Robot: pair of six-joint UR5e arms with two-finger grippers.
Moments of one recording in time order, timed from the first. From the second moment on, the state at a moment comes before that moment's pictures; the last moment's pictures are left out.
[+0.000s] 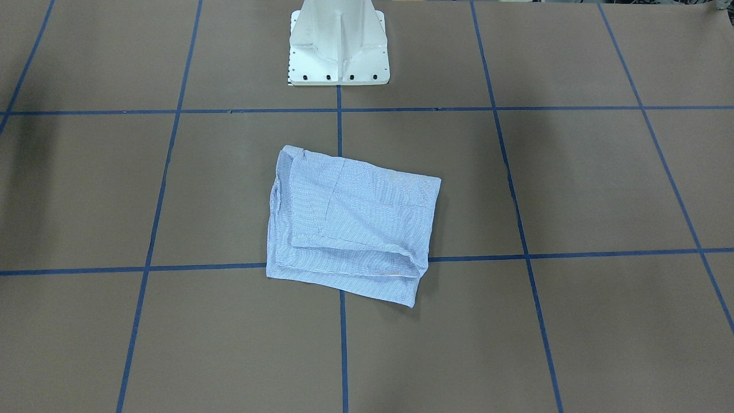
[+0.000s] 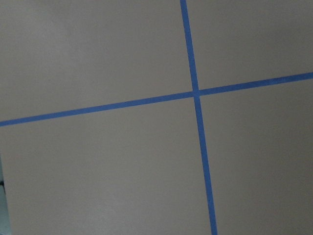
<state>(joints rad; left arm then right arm) -1.56 -1.56 -1.71 -1.40 -2.27 0.12 1.46 -1.61 1.68 -1.62 2.40 0.04</state>
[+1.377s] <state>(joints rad) -1.56 -1.49 -1.65 -1.57 -2.36 0.11 1.49 -1.65 1.68 -1.62 2.40 0.04</state>
